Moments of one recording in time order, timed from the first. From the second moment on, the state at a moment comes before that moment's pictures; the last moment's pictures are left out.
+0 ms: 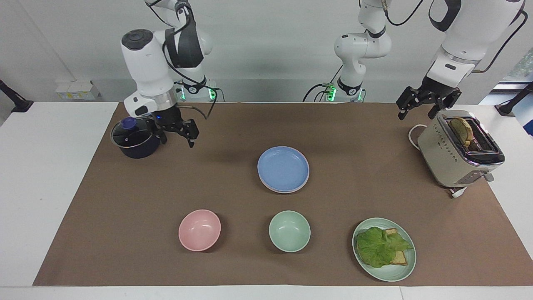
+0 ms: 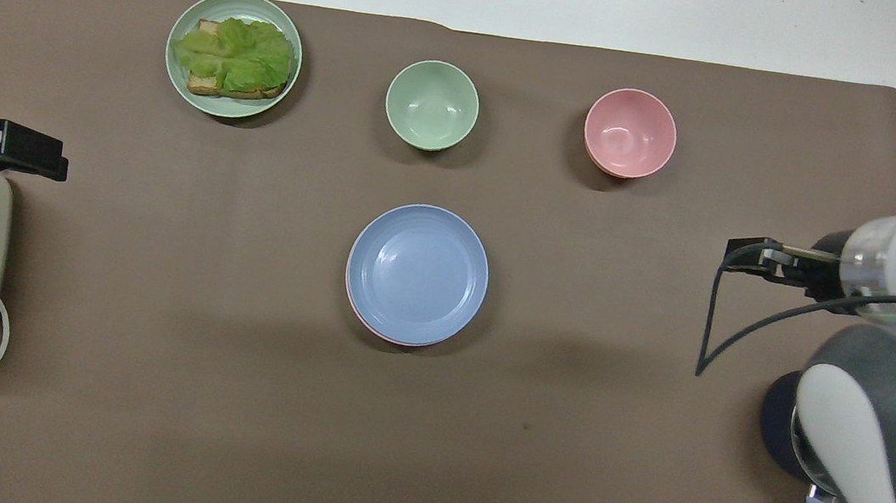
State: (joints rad) left arm -0.03 -0.05 -0.05 -1.63 -0.03 1.64 -0.08; right arm -0.09 -0.08 0.15 -1.88 0.02 1.89 0.24
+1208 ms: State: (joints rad) left arm -0.03 -0.05 -0.05 -1.63 -0.03 1.64 -0.08; right arm -0.10 -0.02 0.16 -1.55 -0.02 1.57 0.20
